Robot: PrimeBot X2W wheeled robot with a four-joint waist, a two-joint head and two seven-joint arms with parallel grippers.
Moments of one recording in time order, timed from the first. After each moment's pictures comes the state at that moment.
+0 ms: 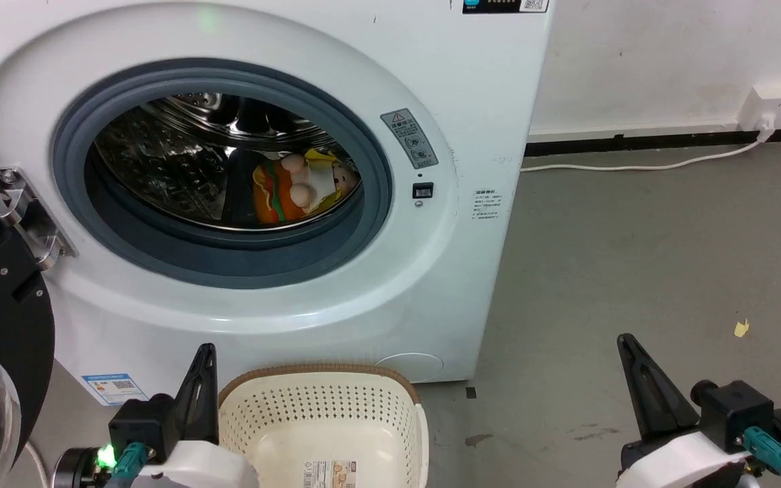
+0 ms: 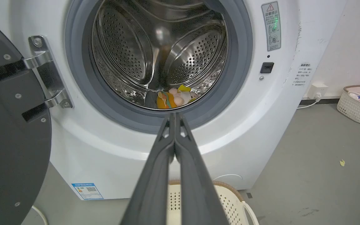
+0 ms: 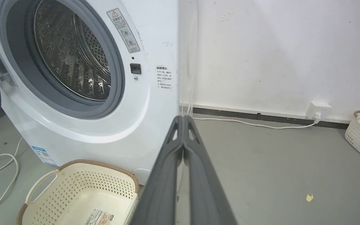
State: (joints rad) left arm 0.04 0.05 0.02 0.00 -0.06 -0.02 -0.09; right arm 0.03 -0.05 0.02 -0.01 0.05 0.13 -0.08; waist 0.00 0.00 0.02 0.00
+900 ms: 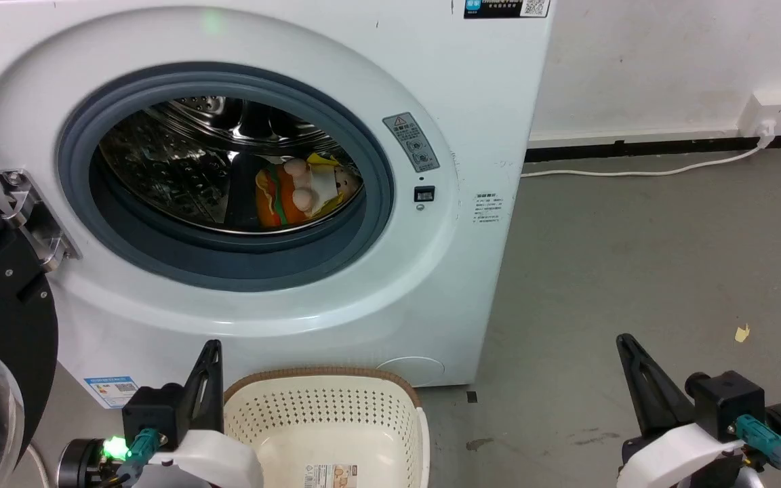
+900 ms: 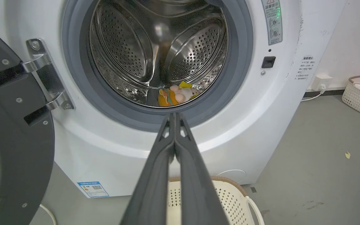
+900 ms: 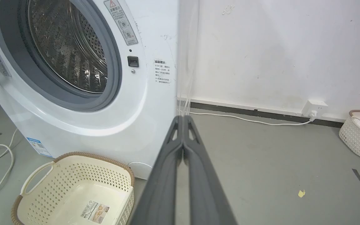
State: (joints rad) left arm 0.02 0.05 0.01 0.00 -0.03 -0.01 -0.03; right arm 0.01 -0.05 0.01 -0.01 0.02 0.13 -0.03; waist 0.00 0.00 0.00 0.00
